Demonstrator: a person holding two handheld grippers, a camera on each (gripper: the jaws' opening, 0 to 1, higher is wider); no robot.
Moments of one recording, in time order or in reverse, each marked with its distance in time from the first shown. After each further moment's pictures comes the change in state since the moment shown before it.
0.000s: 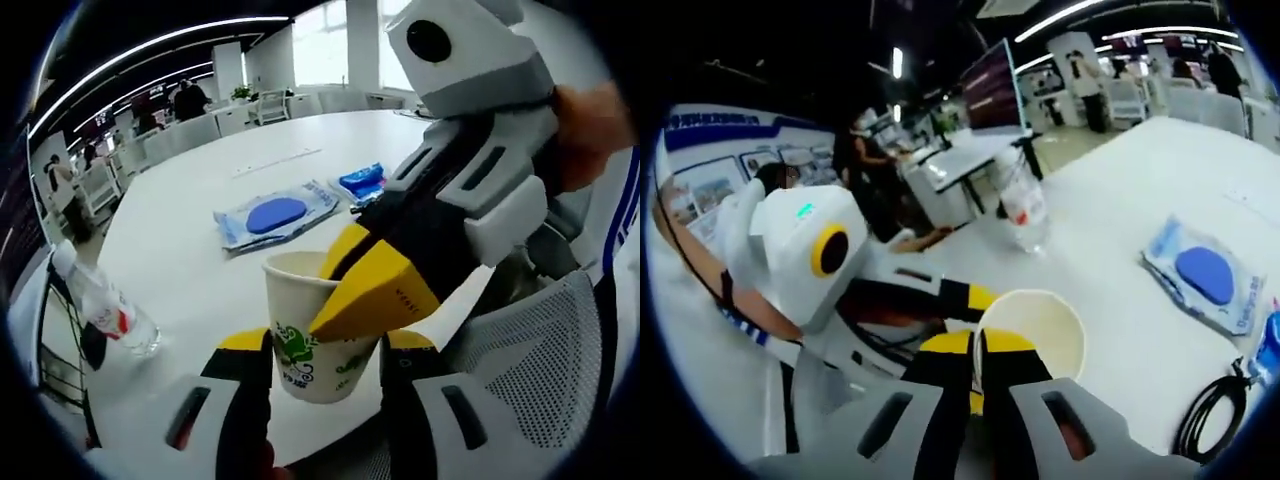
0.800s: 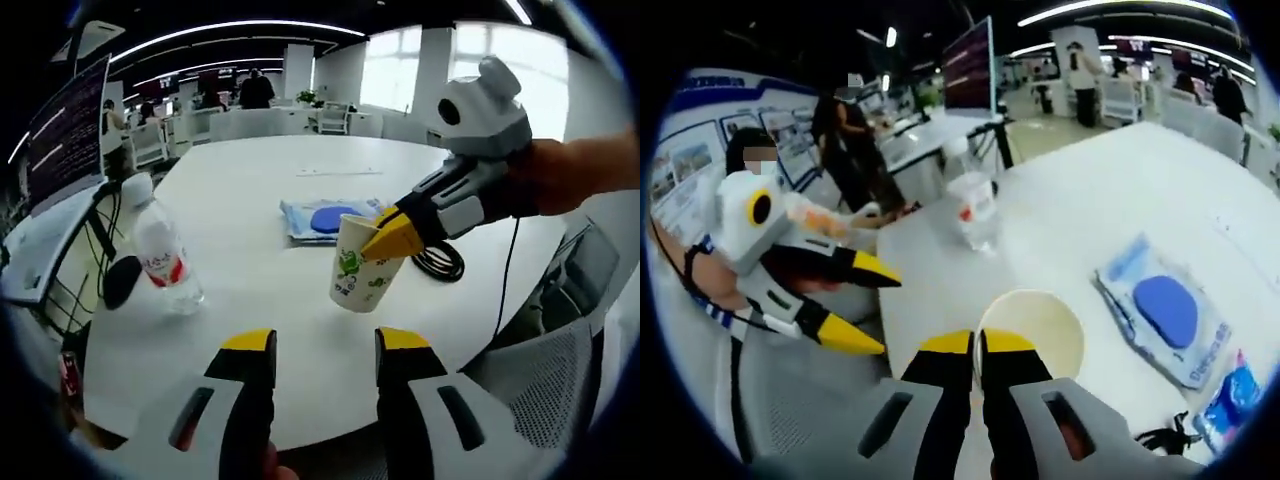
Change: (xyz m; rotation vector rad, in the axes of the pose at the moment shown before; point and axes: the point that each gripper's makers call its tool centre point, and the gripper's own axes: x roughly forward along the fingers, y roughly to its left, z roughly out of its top) left arm -0.033 0.055 -0.014 -0.277 -0.088 0.135; right arm 0.018 -0.067 0.018 -0.111 0.115 -0.102
